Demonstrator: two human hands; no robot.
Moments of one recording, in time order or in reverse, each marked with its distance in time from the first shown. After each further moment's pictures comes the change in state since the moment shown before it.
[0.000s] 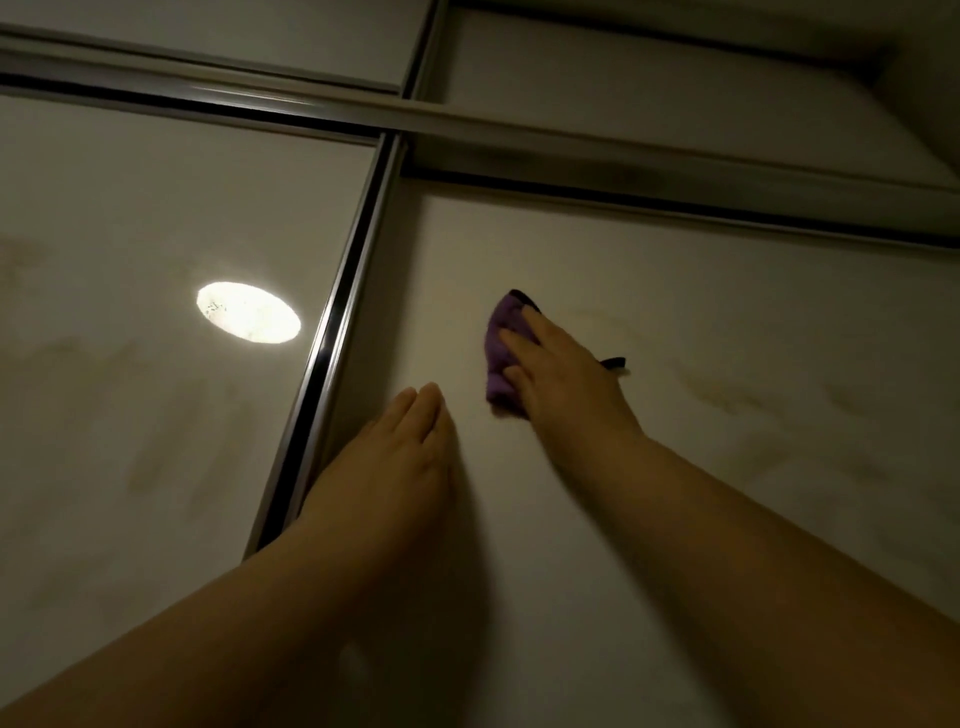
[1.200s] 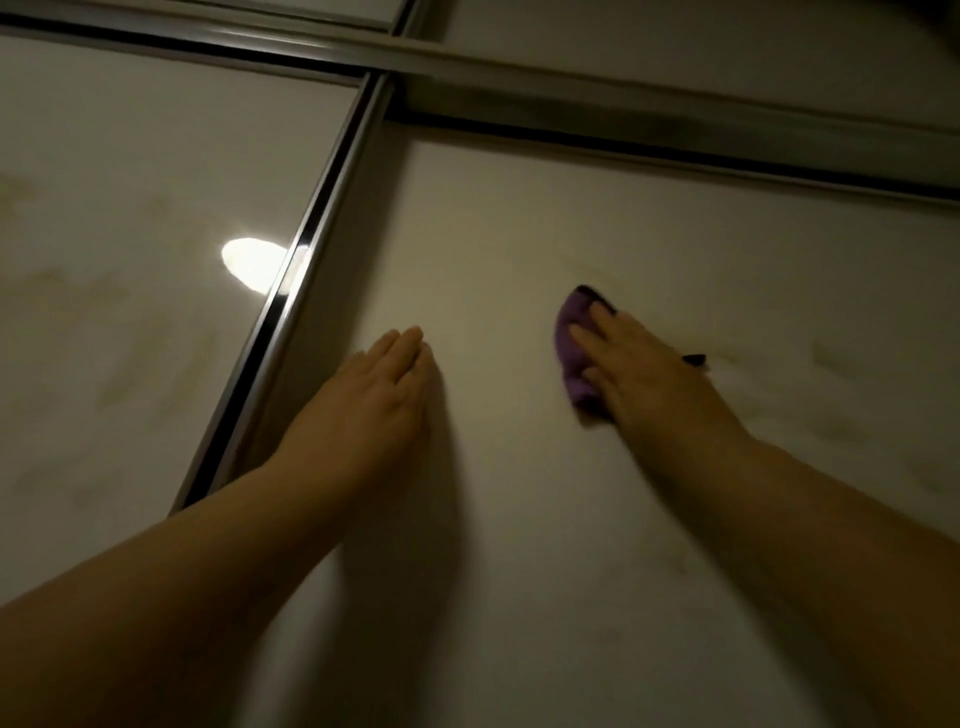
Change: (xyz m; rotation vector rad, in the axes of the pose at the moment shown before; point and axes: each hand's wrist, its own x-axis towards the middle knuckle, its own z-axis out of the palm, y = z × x) left_hand 0.000 0.029 0.005 -0.140 0.174 -0.076; right_hand -0.057 0.064 -0.056 -0.484 -0.093 -0.122
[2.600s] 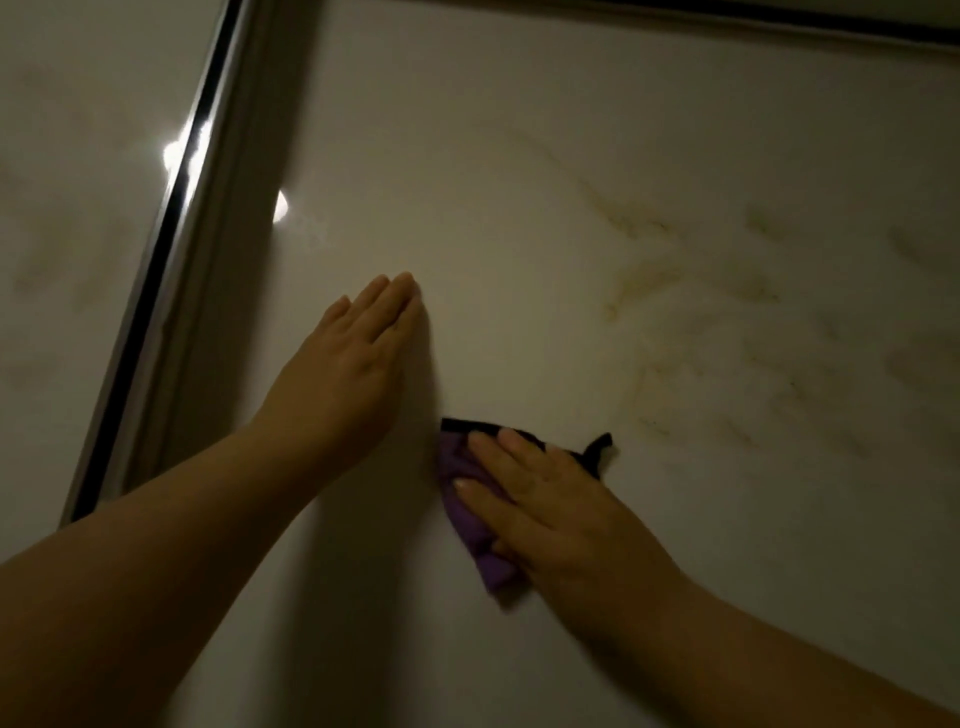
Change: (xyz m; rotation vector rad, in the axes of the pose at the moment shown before) left_hand -0.038 0.052 0.020 -0.058 -0.025 0.056; right_hand -0.191 -0.072 0.024 0.169 -0.097 -0.279
